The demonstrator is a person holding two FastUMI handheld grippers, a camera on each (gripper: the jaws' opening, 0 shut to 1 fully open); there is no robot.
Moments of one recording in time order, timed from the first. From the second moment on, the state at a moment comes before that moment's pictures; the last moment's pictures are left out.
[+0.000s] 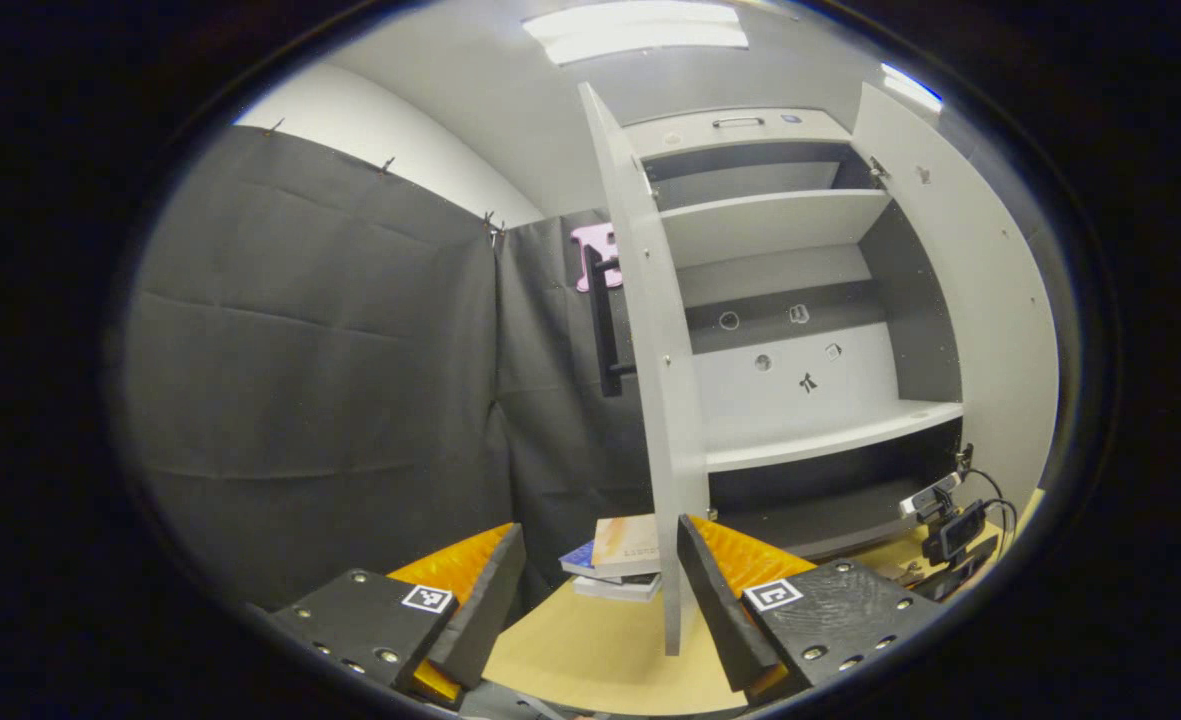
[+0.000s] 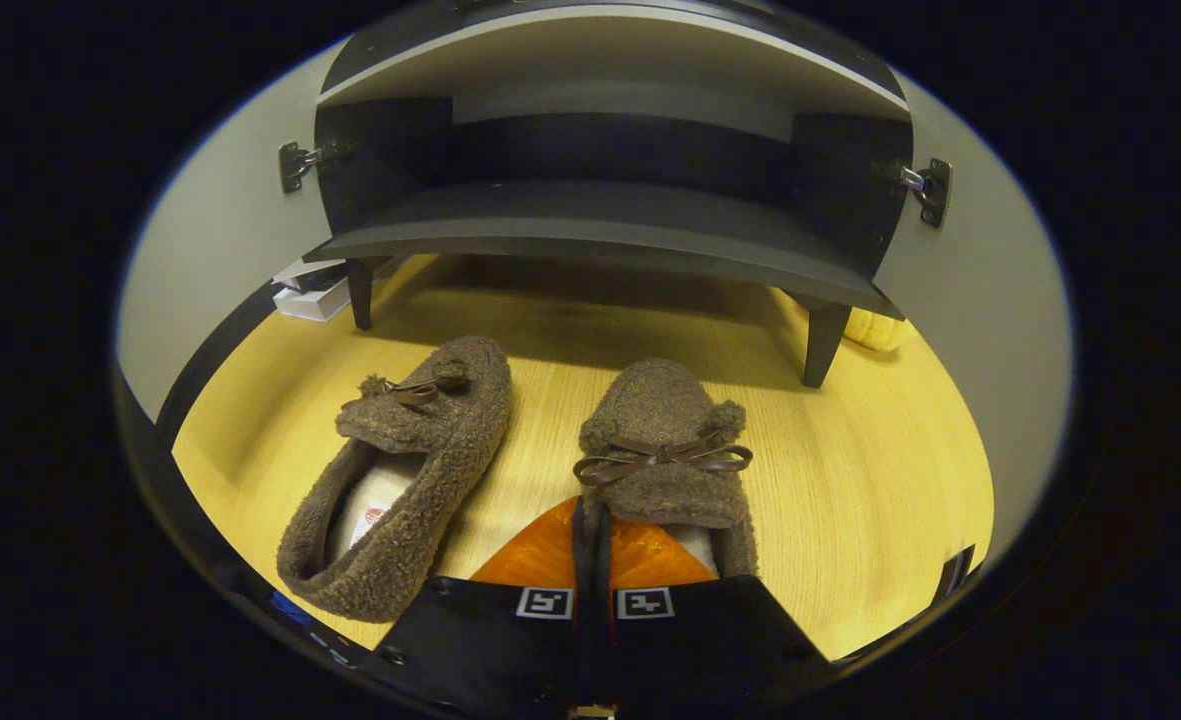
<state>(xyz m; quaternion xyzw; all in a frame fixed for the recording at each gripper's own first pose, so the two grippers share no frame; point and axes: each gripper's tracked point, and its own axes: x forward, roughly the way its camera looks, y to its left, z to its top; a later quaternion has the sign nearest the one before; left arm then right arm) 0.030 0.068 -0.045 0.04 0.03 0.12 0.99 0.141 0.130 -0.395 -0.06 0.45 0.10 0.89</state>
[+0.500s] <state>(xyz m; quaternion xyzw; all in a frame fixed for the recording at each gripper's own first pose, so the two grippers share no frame) 0.024 0.035 -0.032 0.03 0.01 0.09 1.00 0.139 0.115 -0.322 -0.01 0.39 0.11 0.91</state>
